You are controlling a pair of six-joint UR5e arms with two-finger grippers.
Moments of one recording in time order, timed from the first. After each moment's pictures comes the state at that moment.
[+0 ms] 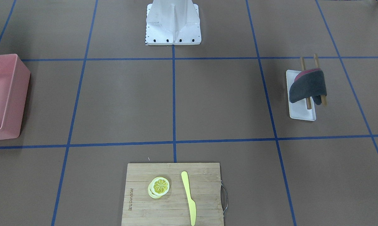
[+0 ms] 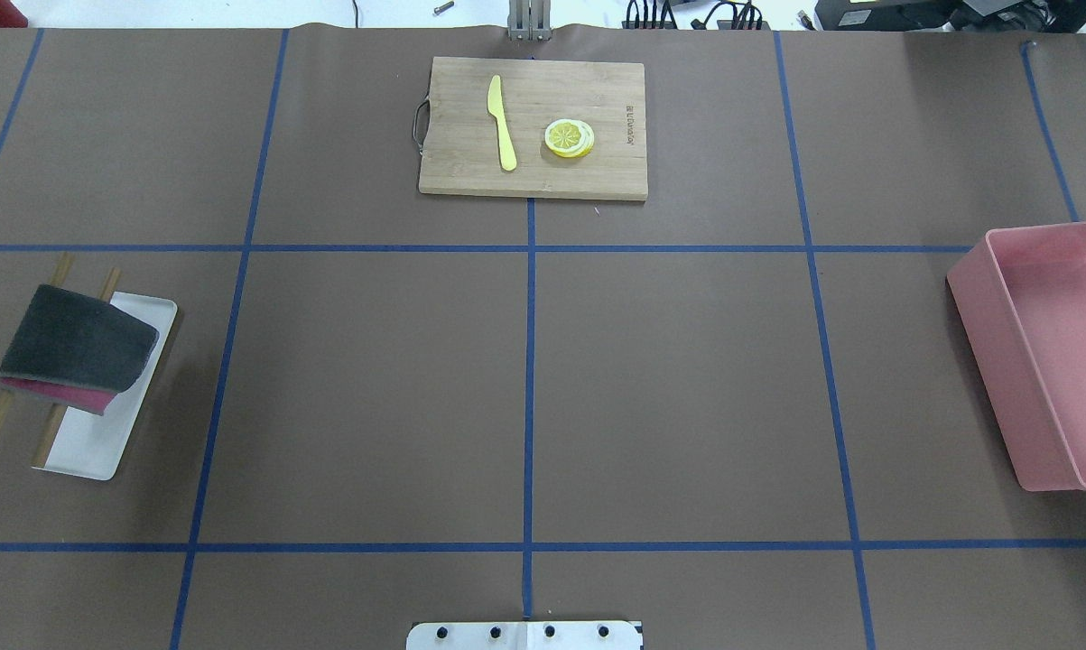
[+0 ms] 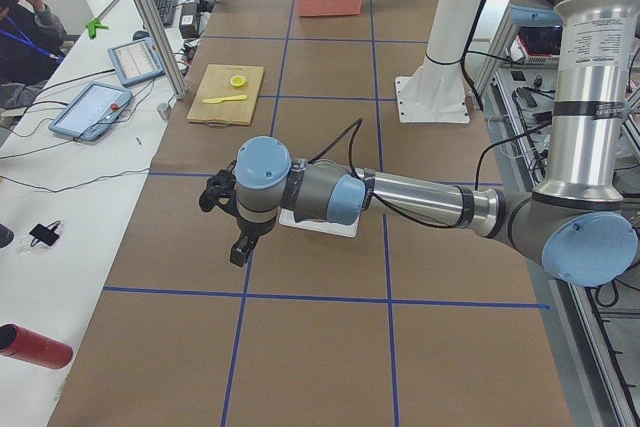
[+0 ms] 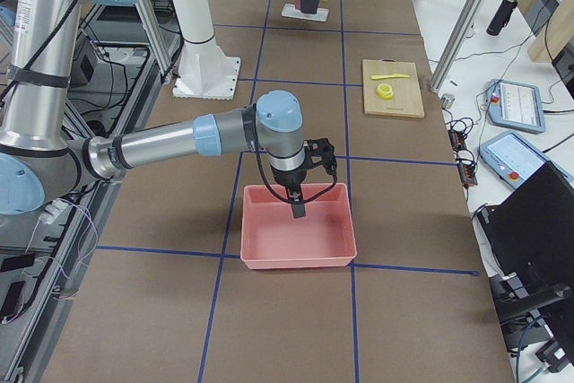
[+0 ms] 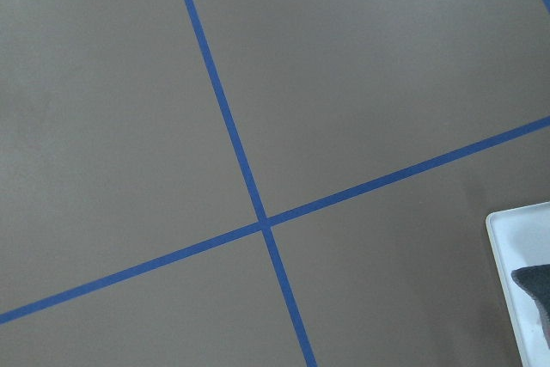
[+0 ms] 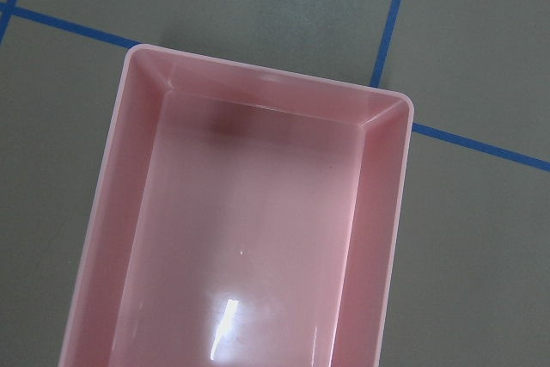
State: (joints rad) left arm -1.63 -1.58 -1.74 -1.69 -2.42 0.20; right arm 1.54 -1.81 2.07 -1.64 2.29 -0.11
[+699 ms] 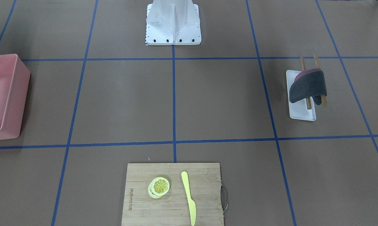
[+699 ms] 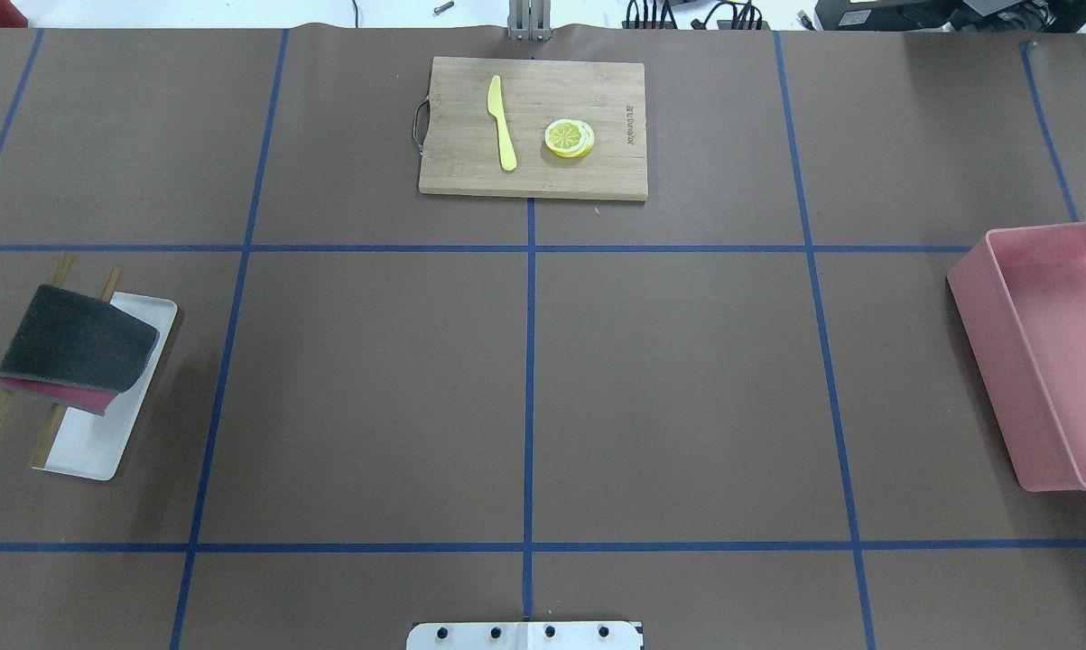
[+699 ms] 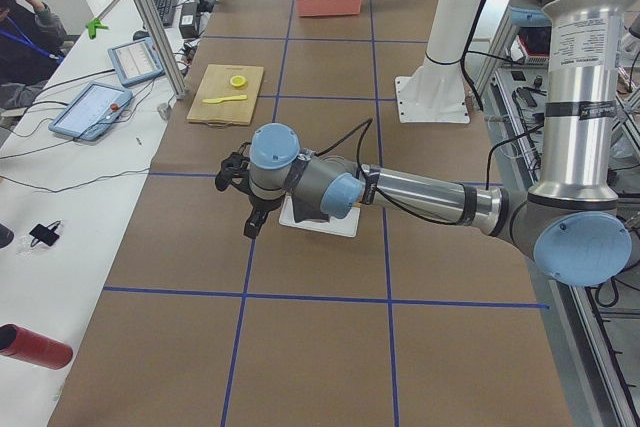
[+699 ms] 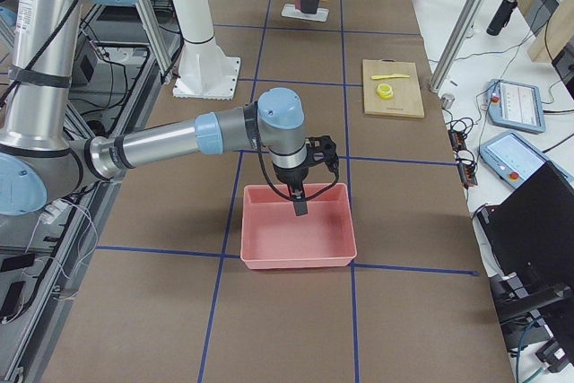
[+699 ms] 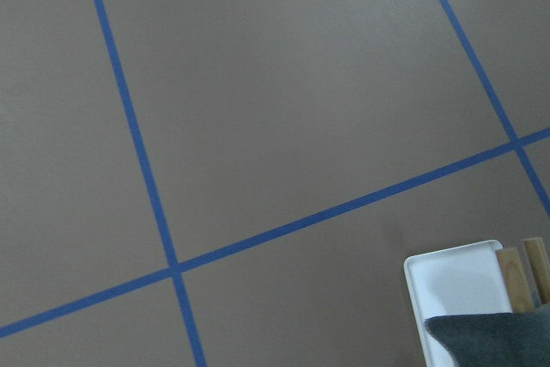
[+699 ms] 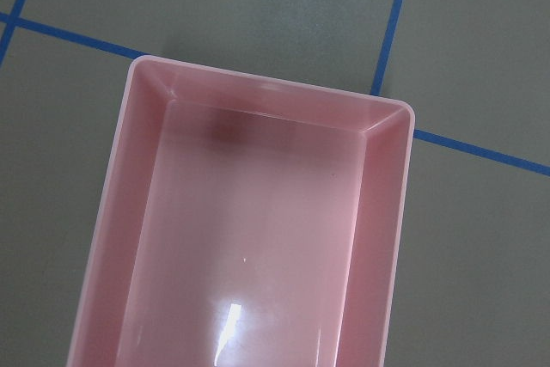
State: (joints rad) left arm -1.44 -1.52 -1.77 -1.94 -2.43 -0.17; right arm 1.54 -1.80 2.07 -1.64 2.29 -0.10
